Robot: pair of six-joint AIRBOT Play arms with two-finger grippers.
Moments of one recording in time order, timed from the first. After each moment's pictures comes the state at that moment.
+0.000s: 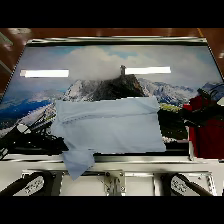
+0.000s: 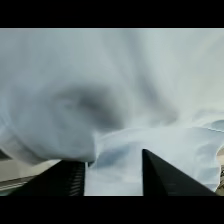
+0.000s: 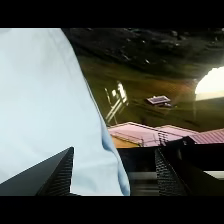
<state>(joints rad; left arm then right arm) 0.21 -1.12 0.42 1.02 -1.22 -1.35 -0.39 -1.23 0.98 -1.26 1.32 1.35</state>
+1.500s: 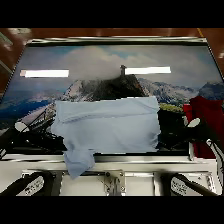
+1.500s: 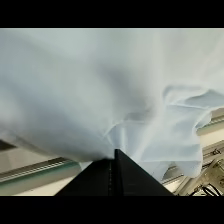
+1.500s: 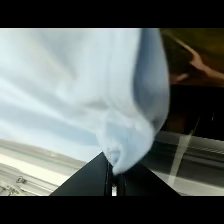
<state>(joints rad) 0.19 -1.07 0.46 1.00 -1.29 -1.27 -0.28 -1.27 0.56 -1.12 1.26 1.24</state>
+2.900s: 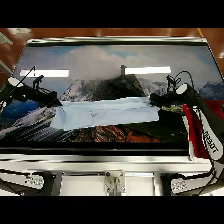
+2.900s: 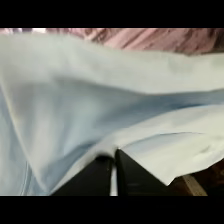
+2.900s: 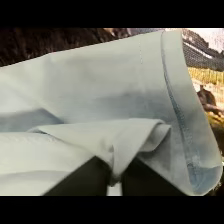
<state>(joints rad) 0.21 -1.64 1.31 0.97 -1.22 -1.31 -0.06 -1.63 1.17 -1.05 0.85 1.39</state>
